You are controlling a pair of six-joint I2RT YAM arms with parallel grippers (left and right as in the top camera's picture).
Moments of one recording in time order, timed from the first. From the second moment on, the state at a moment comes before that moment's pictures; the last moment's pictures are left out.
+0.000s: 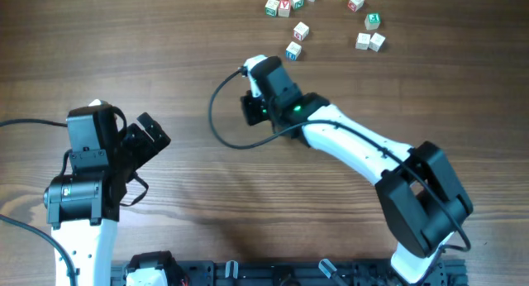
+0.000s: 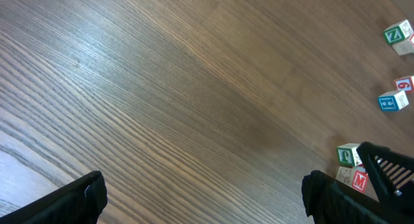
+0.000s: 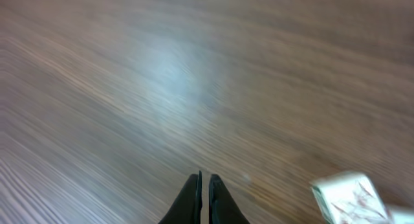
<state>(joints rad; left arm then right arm) 0.09 0.97 0.98 -0.96 -0.03 -0.56 0.69 1.90 1.28 -0.18 -0.05 0.29</state>
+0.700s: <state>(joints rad) 0.09 0.97 0.98 -0.96 -0.03 -0.56 0.68 1.99 1.34 -0.17 0.16 0.43</state>
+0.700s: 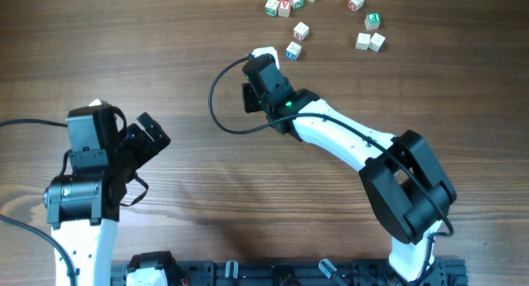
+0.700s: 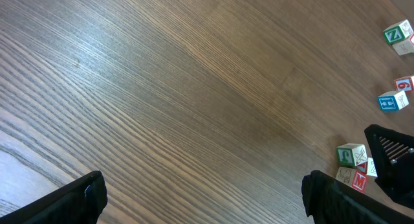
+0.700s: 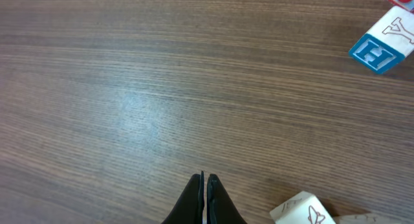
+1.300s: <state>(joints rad) 0.09 0.97 0.98 -0.96 -0.03 -0.56 0.67 2.07 1.44 -0.38 0.16 0.45</state>
